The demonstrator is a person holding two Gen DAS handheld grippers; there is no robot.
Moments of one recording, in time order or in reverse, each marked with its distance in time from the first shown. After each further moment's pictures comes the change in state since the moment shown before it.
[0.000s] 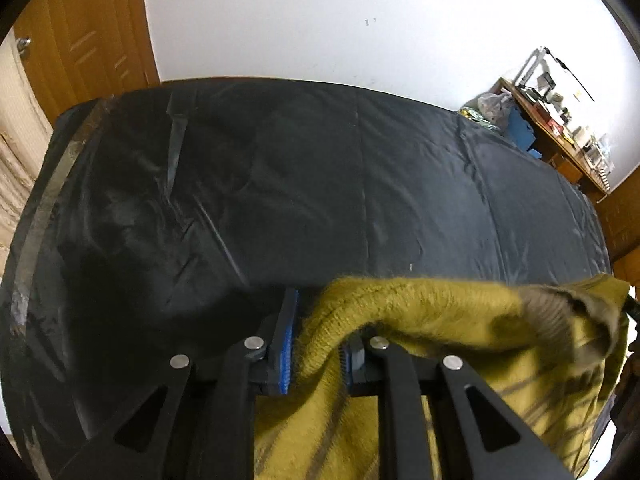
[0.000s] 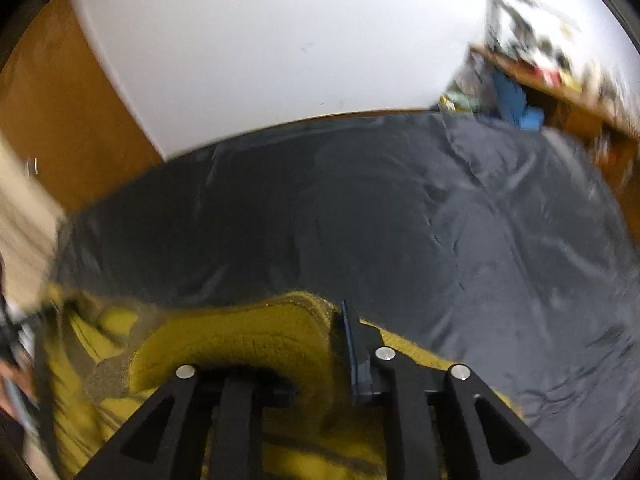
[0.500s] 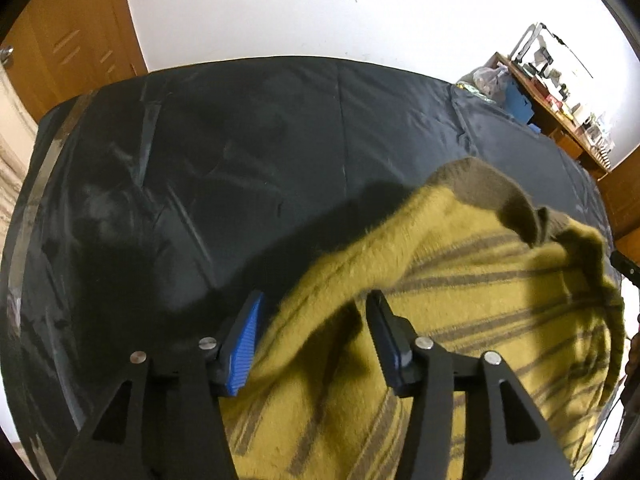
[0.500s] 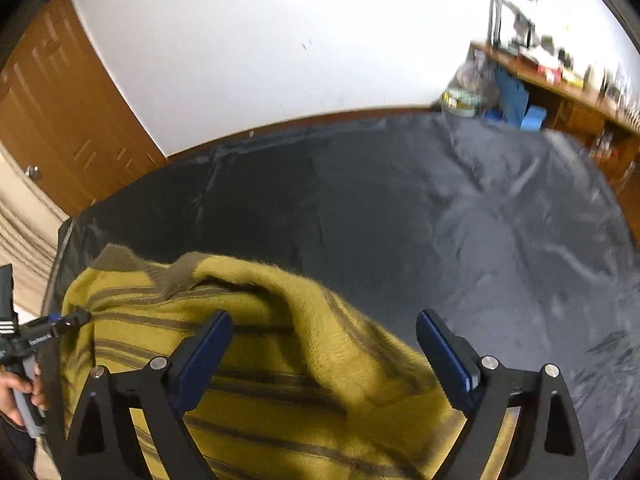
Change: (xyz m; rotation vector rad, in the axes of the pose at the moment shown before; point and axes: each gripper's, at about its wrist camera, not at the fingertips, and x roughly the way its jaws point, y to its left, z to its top) left arm 0.003 -0.024 -0.010 0.050 0.065 0.009; right arm -0.018 0.009 -0.006 -0.076 -0.006 -0.040
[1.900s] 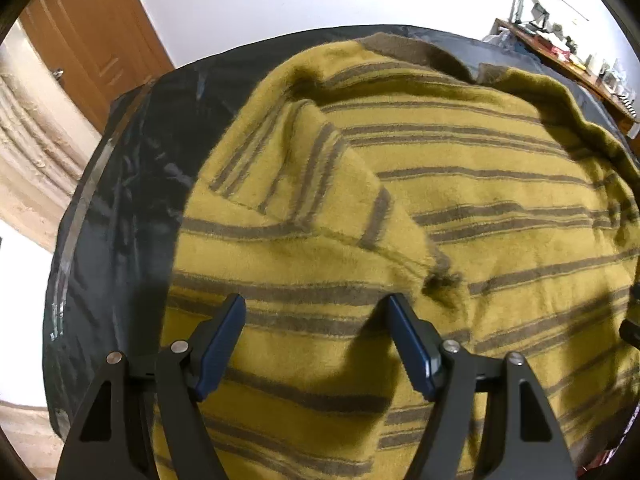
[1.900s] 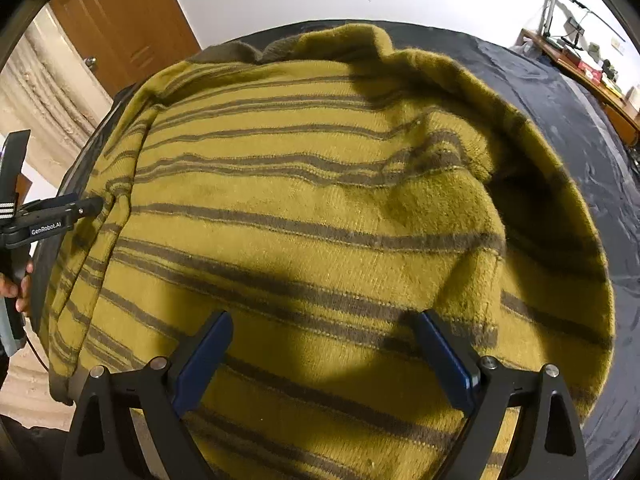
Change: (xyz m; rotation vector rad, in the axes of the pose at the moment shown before) left arm -0.042 -0.070 -0.149 0.107 -0.046 0.194; right arm -0.050 0.002 -0.190 -0.201 0.171 0.099
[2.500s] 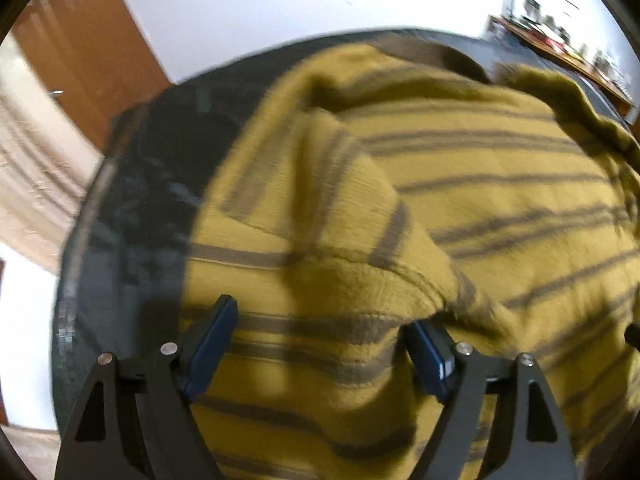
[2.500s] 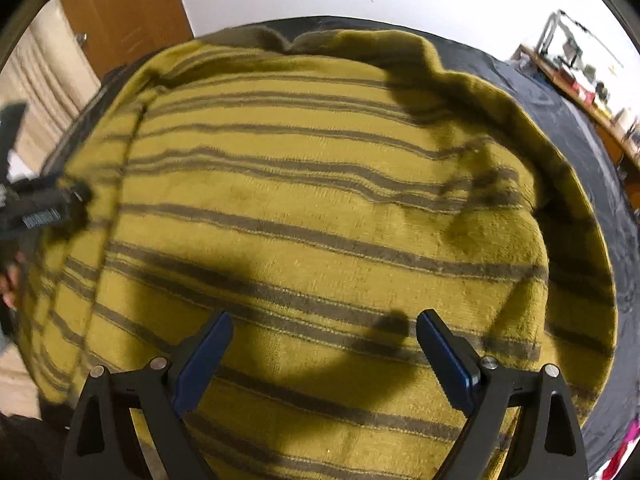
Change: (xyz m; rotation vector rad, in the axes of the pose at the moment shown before) left arm 0.013 0.027 0.011 0.023 -0.065 0.098; right arm 0.020 0.062 0.008 -0.050 0.028 -0.129
